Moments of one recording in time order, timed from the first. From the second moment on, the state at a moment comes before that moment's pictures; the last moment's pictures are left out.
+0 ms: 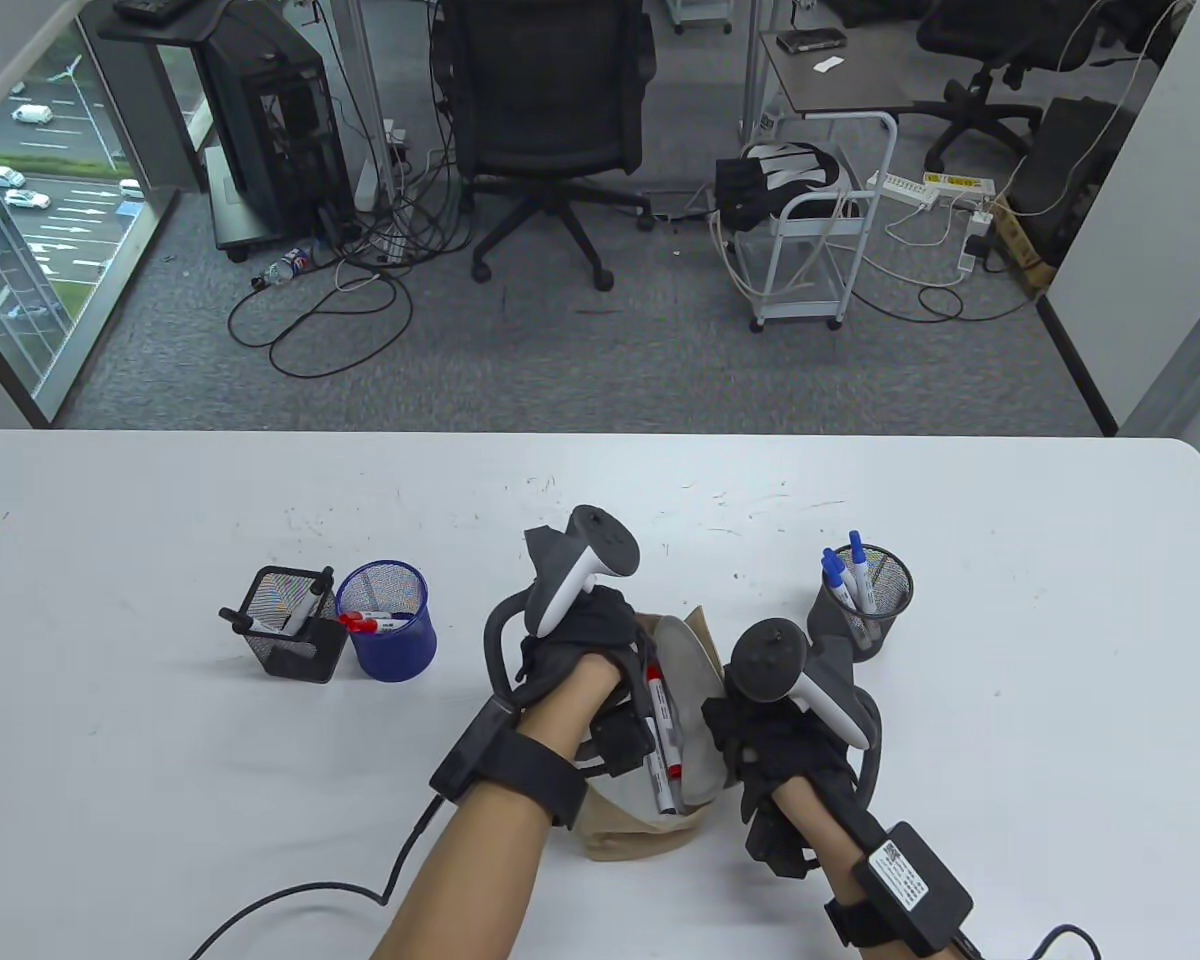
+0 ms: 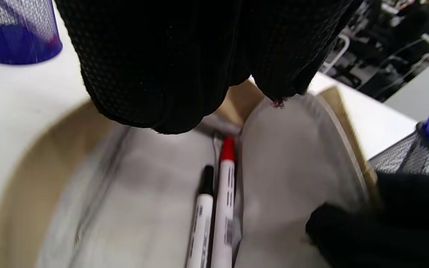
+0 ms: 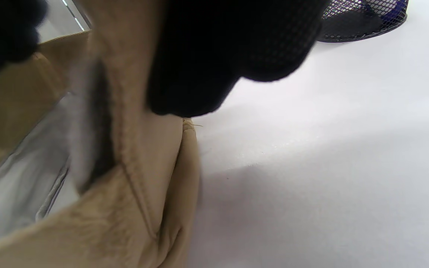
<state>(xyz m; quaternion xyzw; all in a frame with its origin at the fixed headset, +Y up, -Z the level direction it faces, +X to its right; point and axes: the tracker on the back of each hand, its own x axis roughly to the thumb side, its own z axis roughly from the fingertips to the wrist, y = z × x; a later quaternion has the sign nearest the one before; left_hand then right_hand) -0.041 -0.656 -0.408 -0.28 0.10 0.19 0.94 0.139 -0.712 -0.359 0.01 0.19 0.96 0.19</state>
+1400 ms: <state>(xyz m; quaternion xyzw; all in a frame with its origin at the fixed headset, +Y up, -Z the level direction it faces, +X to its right) -0.185 -0.542 -0.415 0.04 0.20 0.21 0.96 0.139 -0.712 -0.359 0.01 0.19 0.96 0.19</state>
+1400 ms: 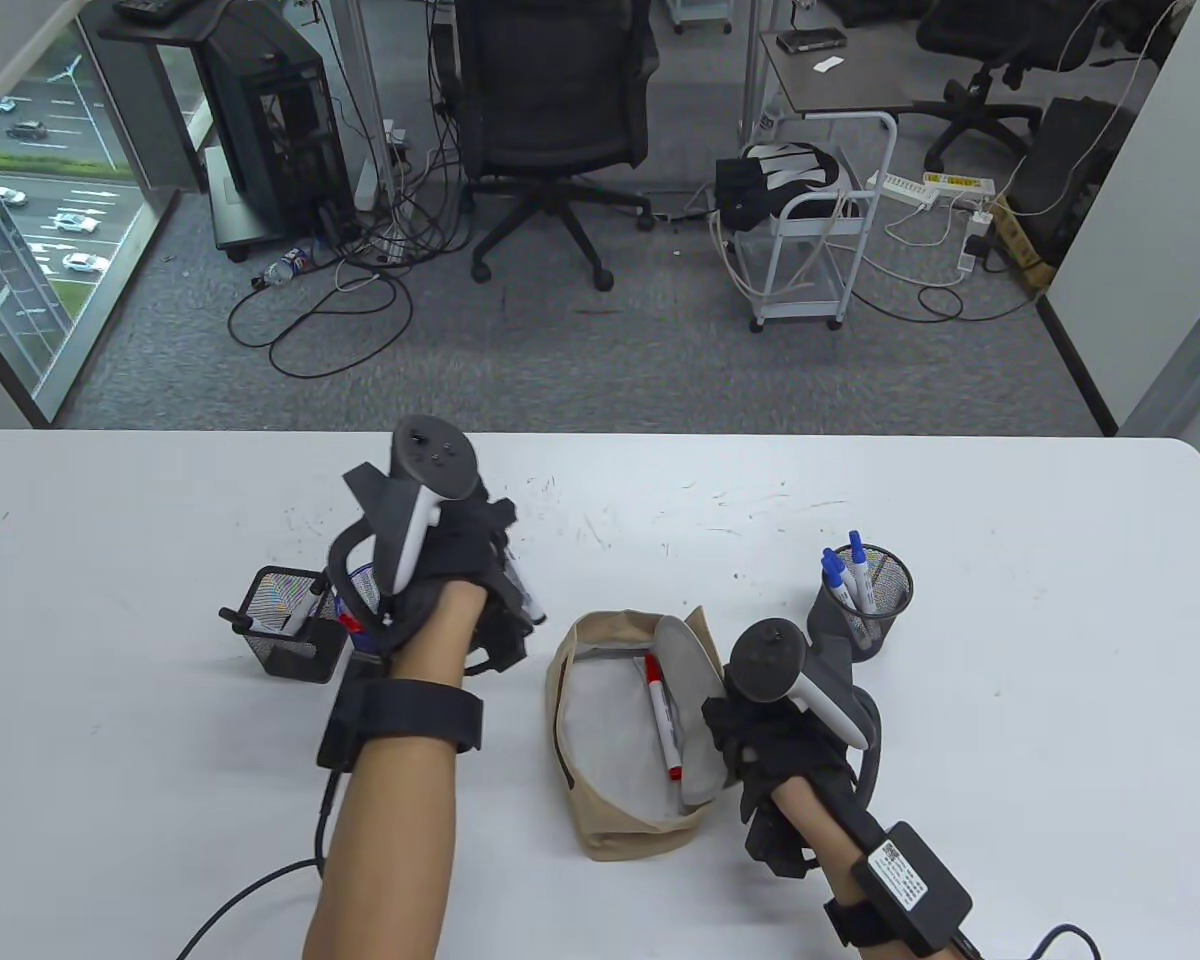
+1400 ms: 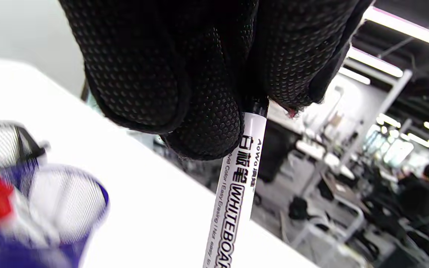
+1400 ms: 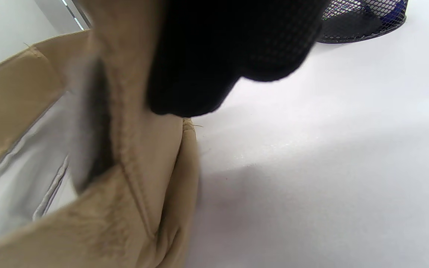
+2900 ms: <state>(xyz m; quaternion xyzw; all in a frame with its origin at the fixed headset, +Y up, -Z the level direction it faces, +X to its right) -0.026 -0.680 -0.424 -0.29 0.11 0.17 0.93 0.139 -0.714 -0.360 0.01 0.20 0.96 0.20</state>
